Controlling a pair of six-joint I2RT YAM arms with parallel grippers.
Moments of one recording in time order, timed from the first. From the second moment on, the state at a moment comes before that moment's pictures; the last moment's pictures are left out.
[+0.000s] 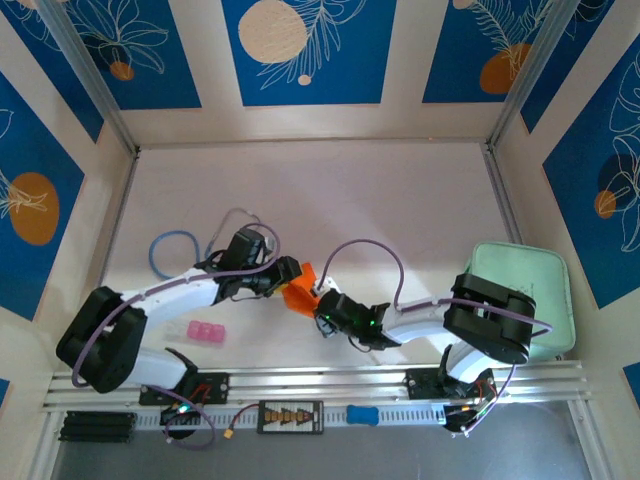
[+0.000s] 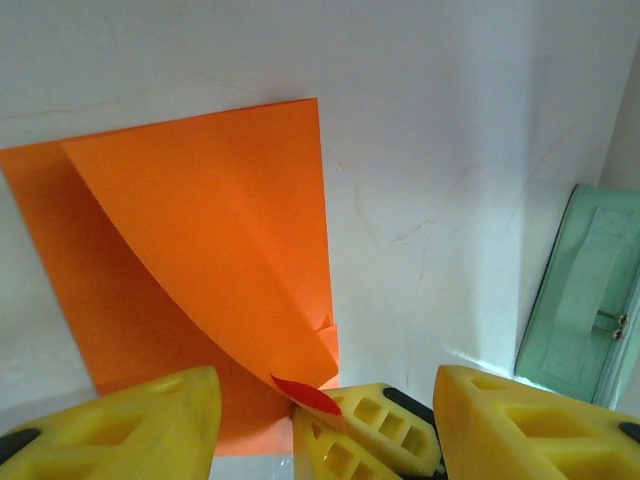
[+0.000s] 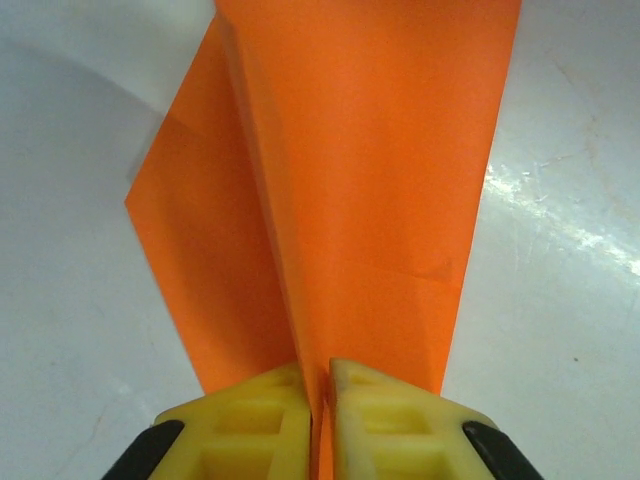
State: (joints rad) left arm -0.59 1.36 0.63 -0.11 0.39 -1.03; right arm 1.14 1.56 0.49 0.24 0.27 0.45
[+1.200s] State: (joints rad) left arm -0.59 1.32 0.59 -0.10 0.37 -1.02; right arm 1.02 1.60 0.40 0.53 -0.03 0.68
